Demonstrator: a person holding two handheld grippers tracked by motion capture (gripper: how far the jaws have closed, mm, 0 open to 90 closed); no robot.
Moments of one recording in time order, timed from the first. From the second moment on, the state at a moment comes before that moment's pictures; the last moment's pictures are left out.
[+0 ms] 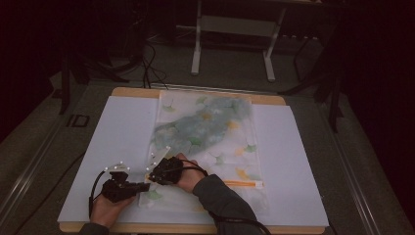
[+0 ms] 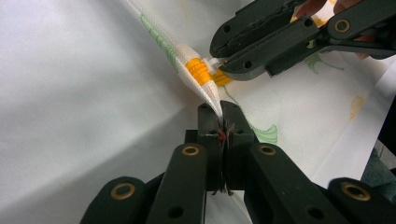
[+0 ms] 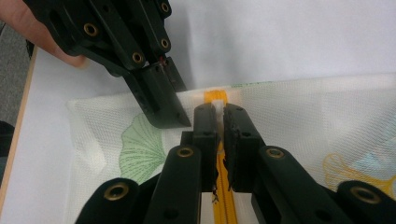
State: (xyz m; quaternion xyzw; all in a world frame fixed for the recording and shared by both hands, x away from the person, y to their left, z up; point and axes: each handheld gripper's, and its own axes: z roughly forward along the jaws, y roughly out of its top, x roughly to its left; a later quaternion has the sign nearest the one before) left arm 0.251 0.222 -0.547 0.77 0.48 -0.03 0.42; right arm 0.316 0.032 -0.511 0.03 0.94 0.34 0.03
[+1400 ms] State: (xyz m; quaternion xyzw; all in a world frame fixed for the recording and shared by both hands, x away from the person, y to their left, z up) left arm 0.249 0.229 -0.544 0.77 0.48 0.00 0.43; right arm 0.317 0.026 -0.525 0.03 0.95 0.30 0.04
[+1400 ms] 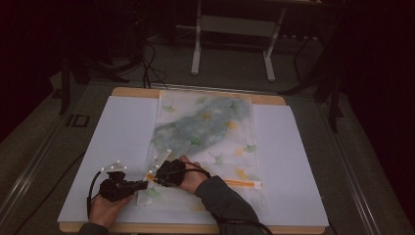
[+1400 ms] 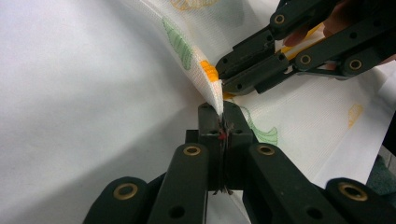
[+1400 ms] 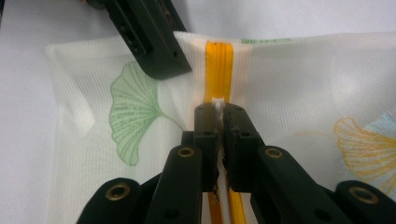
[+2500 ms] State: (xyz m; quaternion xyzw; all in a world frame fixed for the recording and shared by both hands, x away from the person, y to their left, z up) left arm 0.249 0.232 -0.543 0.76 0.48 0.00 0.44; right arm 0.314 0.012 -0.520 0.02 0.96 0.26 0.07
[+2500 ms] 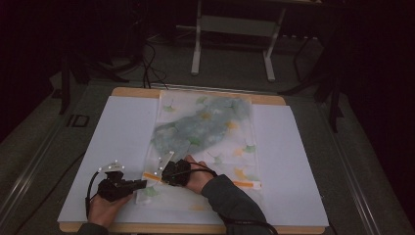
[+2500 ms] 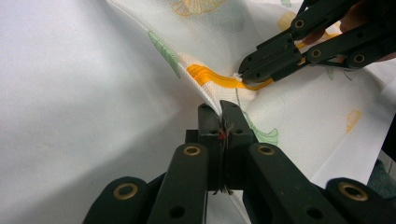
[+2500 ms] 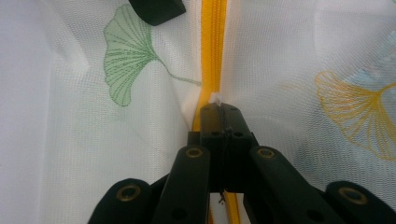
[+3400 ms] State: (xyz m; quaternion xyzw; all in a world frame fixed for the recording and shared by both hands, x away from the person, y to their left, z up) left arm 0.249 0.232 -0.544 0.76 0.48 -0.01 0.44; right arm 0.311 0.016 -0.518 0.01 0.97 0.23 0.09
